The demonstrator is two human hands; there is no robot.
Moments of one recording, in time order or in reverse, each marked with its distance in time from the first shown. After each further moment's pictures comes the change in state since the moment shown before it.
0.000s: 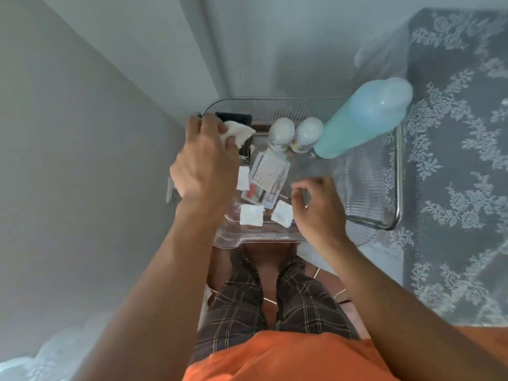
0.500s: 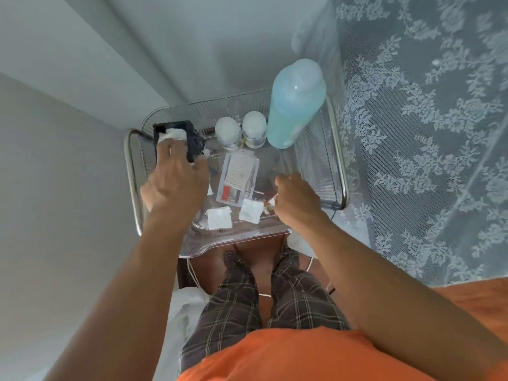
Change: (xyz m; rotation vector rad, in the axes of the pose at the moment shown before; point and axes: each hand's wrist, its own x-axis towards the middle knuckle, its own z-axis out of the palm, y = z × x) left_hand -0.011 0.011 0.044 0.183 -0.212 0.120; right_hand 0.019 0.045 -0.010 -0.272 -0.314 0.198
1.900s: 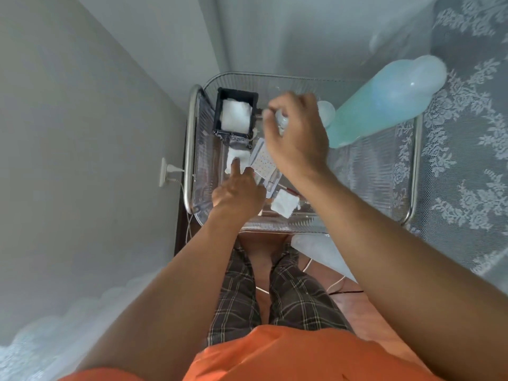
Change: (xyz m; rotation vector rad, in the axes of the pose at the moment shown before) left_hand -0.022 -0.022 0.083 -0.033 -0.482 -0.028; right_hand 0.040 -0.126 -0.027 0.297 0.535 -0.431
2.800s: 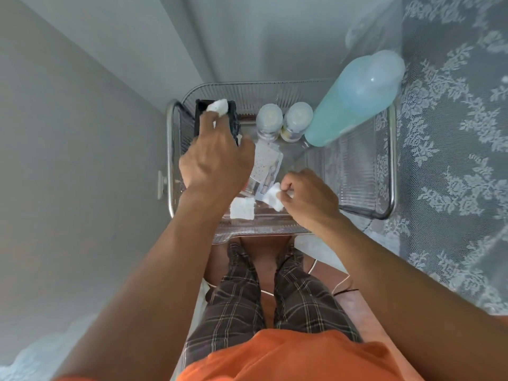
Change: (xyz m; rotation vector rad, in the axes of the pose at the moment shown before) left_hand -0.022 0.031 -0.092 -0.009 0.531 0.064; right_hand -0.082 0.078 -0.020 -0.228 -0.538 0.231
